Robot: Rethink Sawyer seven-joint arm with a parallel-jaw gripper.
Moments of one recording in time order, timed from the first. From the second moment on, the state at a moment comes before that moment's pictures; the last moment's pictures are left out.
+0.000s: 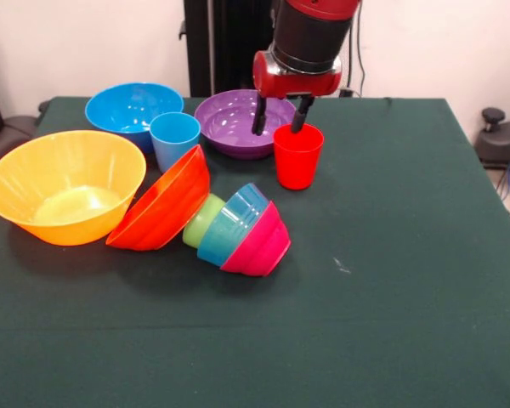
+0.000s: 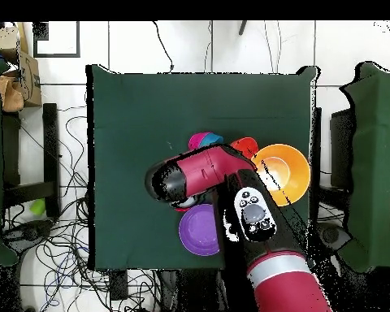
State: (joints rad) arm -0.38 -0.71 0.35 1.72 -0.63 0.81 1.83
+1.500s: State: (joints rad) arm -0.50 -0.72 0.43 1.79 -0.76 0.57 1.83
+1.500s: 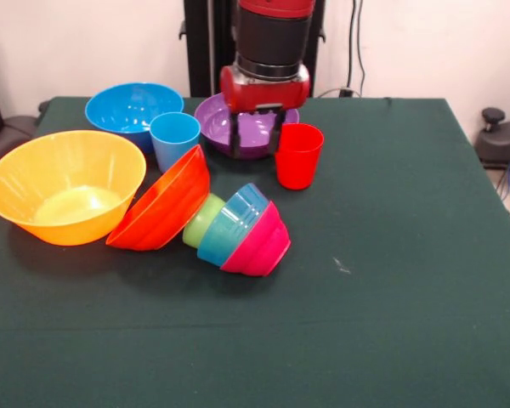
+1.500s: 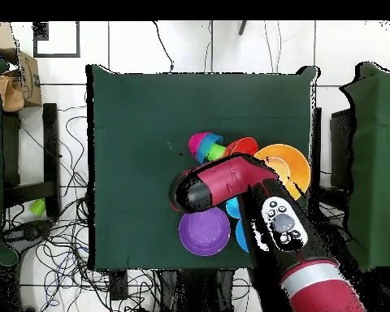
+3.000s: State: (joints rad) arm -0.47 -0.69 0.43 1.79 -0.77 0.41 1.83
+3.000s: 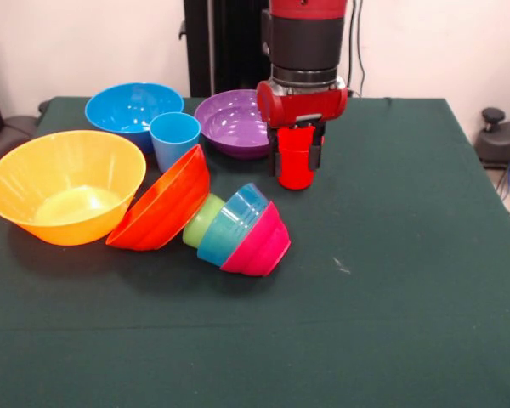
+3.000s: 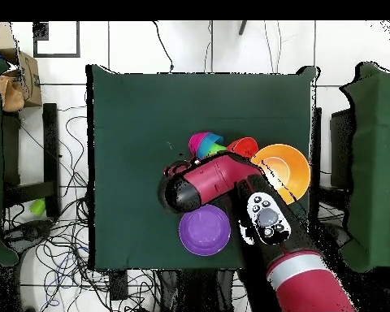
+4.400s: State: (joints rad) arm -0.56 -0.65 0.44 1.79 -0.81 0.39 1.83
